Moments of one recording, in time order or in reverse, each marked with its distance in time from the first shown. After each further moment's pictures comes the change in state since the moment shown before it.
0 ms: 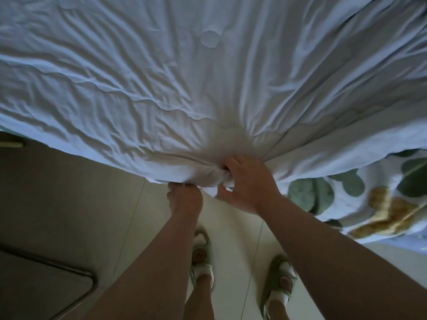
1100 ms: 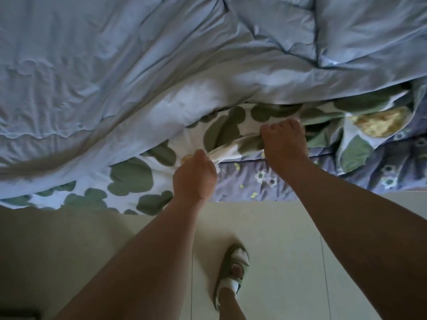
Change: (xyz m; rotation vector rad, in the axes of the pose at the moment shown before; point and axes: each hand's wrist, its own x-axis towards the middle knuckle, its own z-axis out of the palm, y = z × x) left_hand -0.310 0.045 0.266 0.698 0.118 1.224; right_hand -0.233 0.371 -0.111 -0.434 0.026 0.454
